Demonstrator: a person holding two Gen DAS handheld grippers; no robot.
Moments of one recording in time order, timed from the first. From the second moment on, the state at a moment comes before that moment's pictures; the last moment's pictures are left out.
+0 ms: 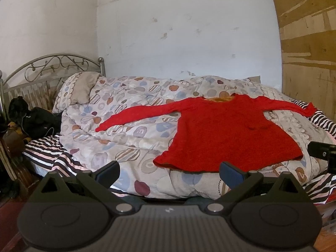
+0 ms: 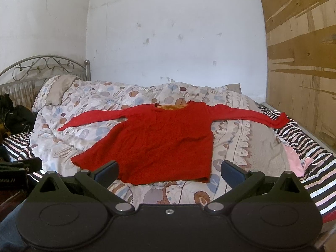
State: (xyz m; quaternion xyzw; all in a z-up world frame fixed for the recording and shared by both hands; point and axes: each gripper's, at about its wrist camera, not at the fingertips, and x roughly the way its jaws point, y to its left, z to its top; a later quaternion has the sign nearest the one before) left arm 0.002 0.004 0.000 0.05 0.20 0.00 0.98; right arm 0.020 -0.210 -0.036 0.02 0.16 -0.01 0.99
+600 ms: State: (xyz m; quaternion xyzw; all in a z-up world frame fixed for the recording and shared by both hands) left arm 0.003 0.006 0.000 0.05 0.20 0.00 0.98; right arm 0.020 -0.209 -0.038 0.02 0.16 -0.01 0.99
